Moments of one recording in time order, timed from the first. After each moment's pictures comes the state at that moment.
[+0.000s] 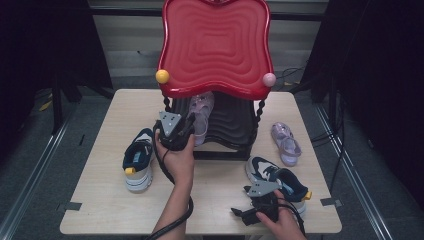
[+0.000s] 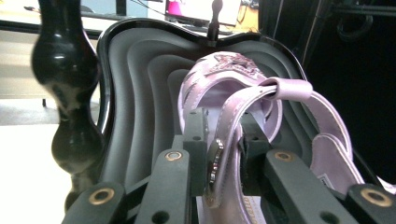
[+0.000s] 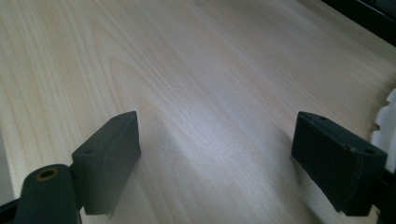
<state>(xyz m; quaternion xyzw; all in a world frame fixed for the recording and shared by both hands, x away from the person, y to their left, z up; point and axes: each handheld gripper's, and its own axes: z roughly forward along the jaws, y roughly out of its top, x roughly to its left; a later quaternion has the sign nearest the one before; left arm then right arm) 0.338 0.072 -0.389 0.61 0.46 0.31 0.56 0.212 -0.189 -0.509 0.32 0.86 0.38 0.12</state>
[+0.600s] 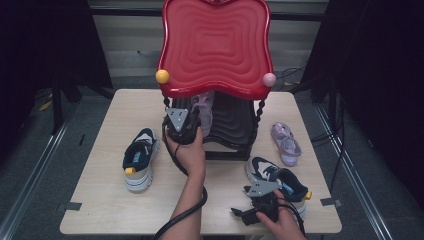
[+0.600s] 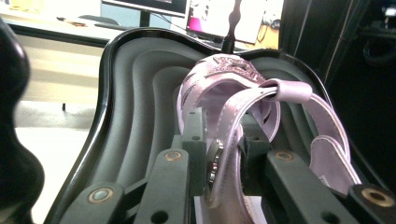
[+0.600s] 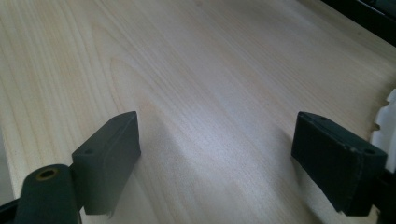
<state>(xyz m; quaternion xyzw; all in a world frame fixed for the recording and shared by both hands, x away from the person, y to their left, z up) 0.358 0.049 -0.398 0.56 0.49 0.34 0.57 0.213 -0.189 -0.509 0.31 0.86 0.38 0.12</state>
